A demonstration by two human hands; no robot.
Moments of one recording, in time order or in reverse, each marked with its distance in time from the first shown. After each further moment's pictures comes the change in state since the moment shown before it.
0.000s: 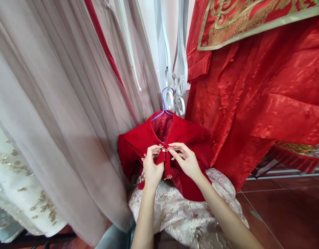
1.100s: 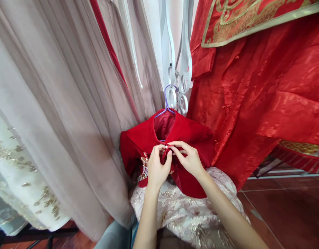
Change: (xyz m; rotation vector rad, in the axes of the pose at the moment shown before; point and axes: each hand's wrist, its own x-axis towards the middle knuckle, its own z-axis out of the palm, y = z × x) left_hand -0.002 0.013 -0.002 0.181 -0.111 0.040; right_hand 0.004 -0.009 -0.002 -0.303 -0.030 -0.188
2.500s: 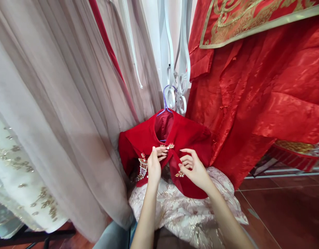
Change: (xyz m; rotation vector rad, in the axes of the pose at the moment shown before) left_hand 0.003 -0.014 0.015 -0.651 0.073 -0.445; right_hand -0.048 0.013 -0.011 0.134 -0.011 0.397
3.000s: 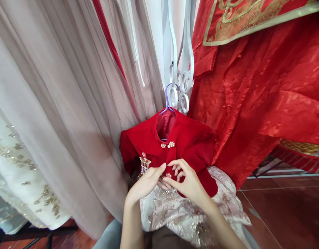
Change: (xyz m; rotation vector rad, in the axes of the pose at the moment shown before) left_hand -0.028 0.042 -0.045 0.313 -0.611 -0.332; right_hand -0.022 -0.019 0.034 -0.227 -0.060 -0.092
